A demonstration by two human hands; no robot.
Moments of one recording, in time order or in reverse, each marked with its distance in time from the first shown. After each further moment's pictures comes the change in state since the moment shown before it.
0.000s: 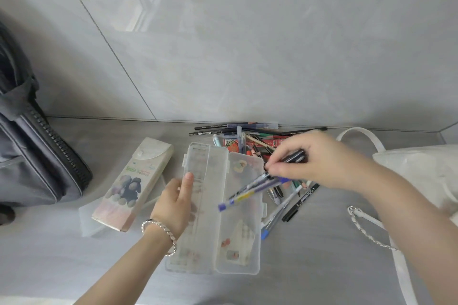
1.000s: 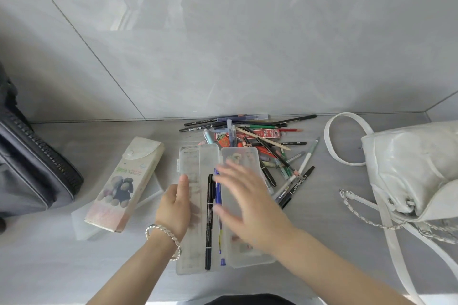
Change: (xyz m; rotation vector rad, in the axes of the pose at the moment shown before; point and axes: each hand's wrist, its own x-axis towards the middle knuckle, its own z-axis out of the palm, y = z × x) left_hand -0.013 0.000 0.017 -0.074 0.024 -0.059; right_hand 0.004 0.047 0.134 -0.270 0.358 -0.266
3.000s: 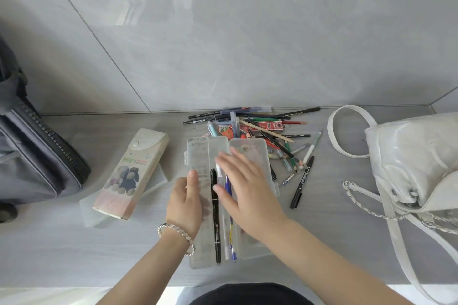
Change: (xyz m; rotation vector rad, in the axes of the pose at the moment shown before) left_hand -0.020 -0.007 0.009 -0.064 0.053 0.108; right_hand 0.003 0.001 0.024 -0.139 0.190 -0.010
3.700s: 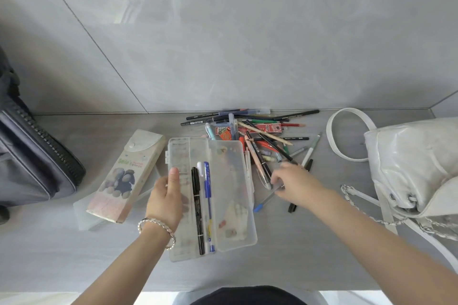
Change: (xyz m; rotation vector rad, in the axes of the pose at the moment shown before) left_hand 0.028 -0.009 -0.017 0.055 0.049 -0.100; right_hand 0.005 0.113 -0.031 -0.278 -0.656 0.431
